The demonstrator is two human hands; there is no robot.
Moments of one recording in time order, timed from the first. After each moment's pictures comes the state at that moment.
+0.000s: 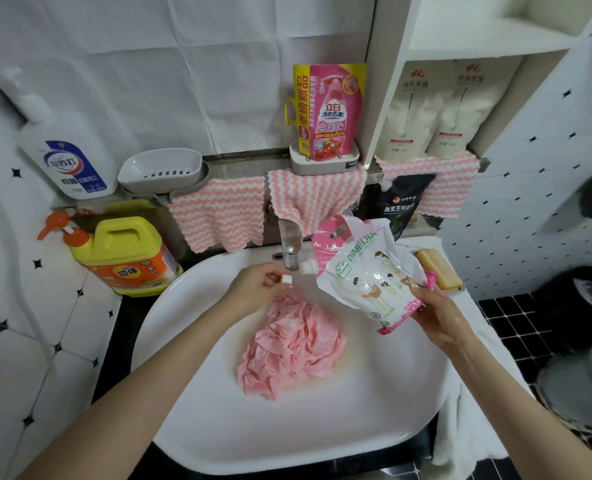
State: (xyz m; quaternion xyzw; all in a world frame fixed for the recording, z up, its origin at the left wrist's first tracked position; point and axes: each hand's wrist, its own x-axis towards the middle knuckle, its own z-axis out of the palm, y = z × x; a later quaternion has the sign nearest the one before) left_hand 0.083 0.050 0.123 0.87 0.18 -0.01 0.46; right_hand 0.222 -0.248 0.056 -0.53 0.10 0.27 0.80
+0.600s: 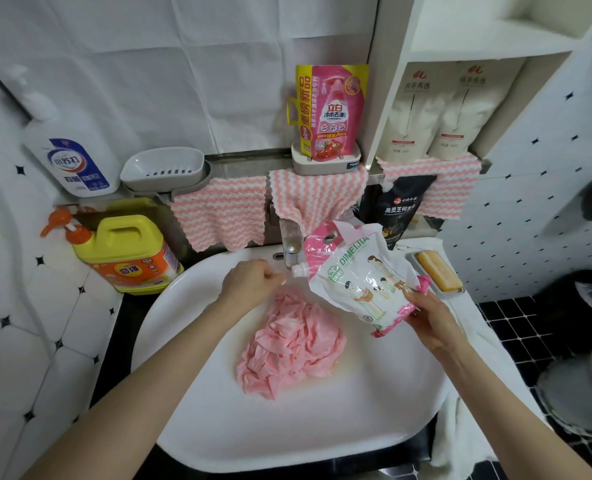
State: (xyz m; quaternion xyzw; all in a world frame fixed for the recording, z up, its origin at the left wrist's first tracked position) left_hand 0.088 0.047 0.133 0.93 0.27 -0.01 0.27; right_hand 0.216 -0.239 0.048 -0.53 0.11 0.27 0.79
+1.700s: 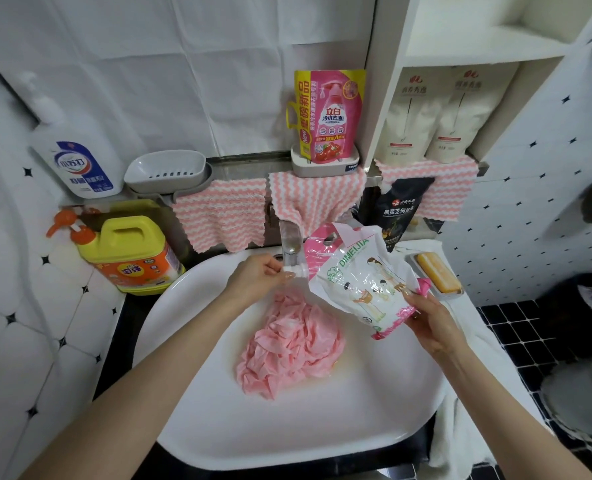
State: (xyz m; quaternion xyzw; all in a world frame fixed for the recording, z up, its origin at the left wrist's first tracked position) left_hand 0.090 0.045 0.134 0.82 0.27 0.00 0.50; right_hand 0.210 -0.243 0.053 -0.53 0.11 0.26 0.80
